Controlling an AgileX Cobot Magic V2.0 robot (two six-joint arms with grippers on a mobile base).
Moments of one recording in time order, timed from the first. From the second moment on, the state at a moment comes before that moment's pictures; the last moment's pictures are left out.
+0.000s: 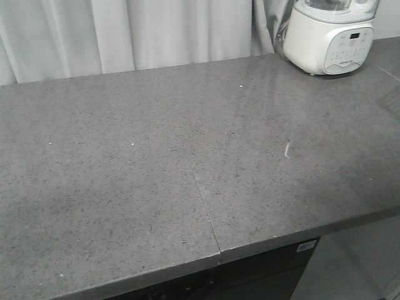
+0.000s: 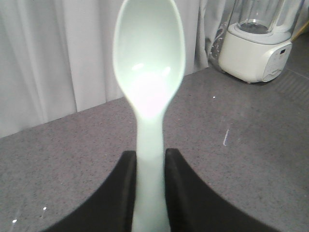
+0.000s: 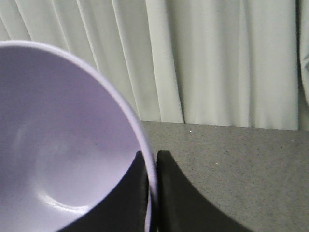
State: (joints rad) left arm -0.08 1.05 -1.49 -0.28 0.89 0.12; right arm -0.42 1.23 -1.75 1.07 1.27 -0.63
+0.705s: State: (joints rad) left arm -0.08 1.05 -1.49 -0.28 0.89 0.12; right arm -0.42 1.23 -1.75 1.07 1.27 -0.63
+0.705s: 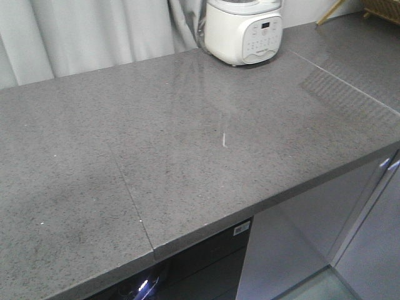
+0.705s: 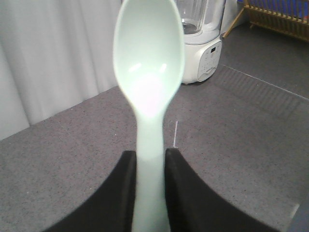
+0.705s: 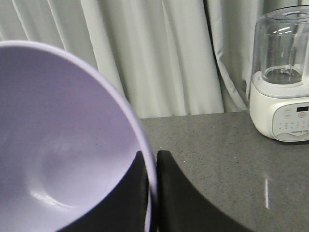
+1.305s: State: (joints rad) left arm -0.08 1.05 -1.49 -0.28 0.89 0.12; right arm -0.42 1.23 -1.75 1.07 1.27 -0.63
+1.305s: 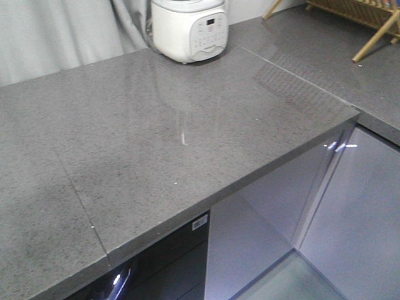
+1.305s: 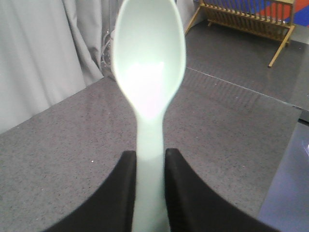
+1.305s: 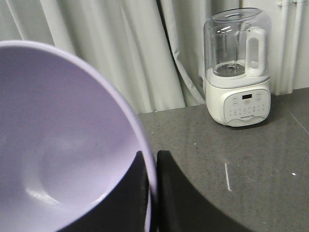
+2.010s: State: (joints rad) left arm -0.08 1.05 -1.49 -0.28 0.89 0.12; right arm -0.42 1.23 -1.75 1.07 1.27 -0.63
